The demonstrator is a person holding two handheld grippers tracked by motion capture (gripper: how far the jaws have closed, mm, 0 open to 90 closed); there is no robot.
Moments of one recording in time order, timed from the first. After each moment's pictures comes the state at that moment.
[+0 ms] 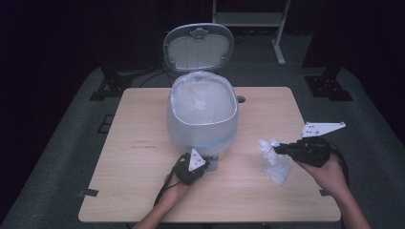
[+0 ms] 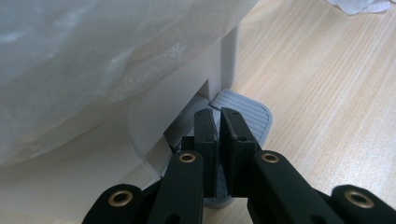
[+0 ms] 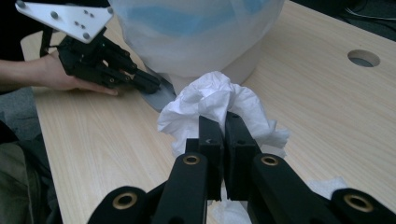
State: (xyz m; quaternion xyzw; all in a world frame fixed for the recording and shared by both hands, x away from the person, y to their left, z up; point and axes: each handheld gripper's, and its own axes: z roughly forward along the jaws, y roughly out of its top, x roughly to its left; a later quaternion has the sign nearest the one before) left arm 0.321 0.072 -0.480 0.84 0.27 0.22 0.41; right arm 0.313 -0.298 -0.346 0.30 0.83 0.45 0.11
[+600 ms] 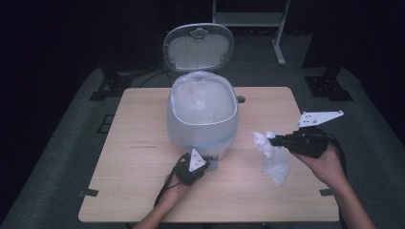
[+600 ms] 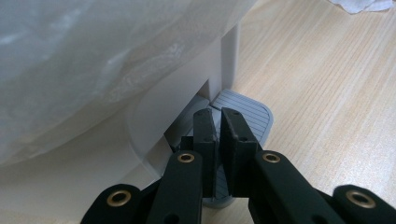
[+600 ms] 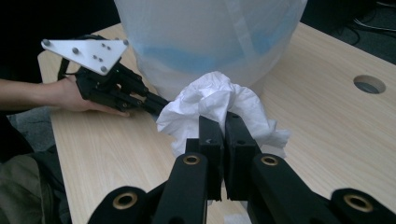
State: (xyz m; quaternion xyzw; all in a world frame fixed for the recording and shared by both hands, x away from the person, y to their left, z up) left arm 0.321 0.072 -0.481 0.84 0.27 0.22 0.41; right arm 0.322 -0.283 -0.317 0.28 0.83 0.46 0.10
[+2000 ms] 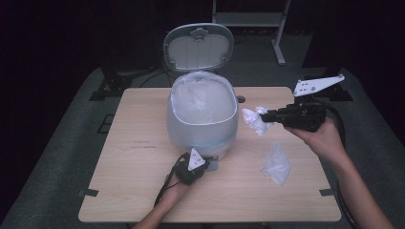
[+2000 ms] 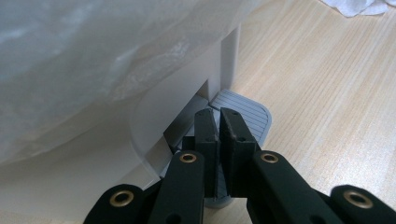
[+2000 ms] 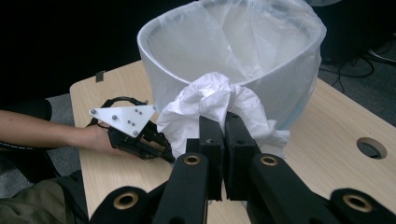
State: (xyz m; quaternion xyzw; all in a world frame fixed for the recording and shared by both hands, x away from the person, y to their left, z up) left arm 0.322 0.073 -0.480 0.84 0.27 0.21 0.42; right arm 0.340 -0.252 -0.237 0.24 0.83 0.49 0.09
